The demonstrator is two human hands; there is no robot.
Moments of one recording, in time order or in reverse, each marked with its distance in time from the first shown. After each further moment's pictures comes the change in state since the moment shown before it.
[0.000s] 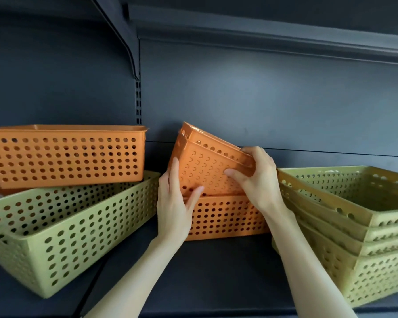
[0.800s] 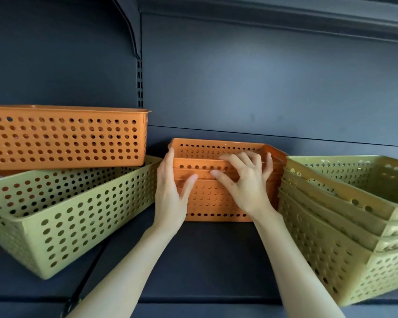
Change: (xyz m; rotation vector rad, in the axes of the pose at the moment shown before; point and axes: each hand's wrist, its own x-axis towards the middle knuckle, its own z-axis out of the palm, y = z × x) left_hand -0.003 -0.017 -0.002 -0.154 -0.006 -0.051; right_hand -0.026 0.014 0.036 -0.218 -0.010 -0.196
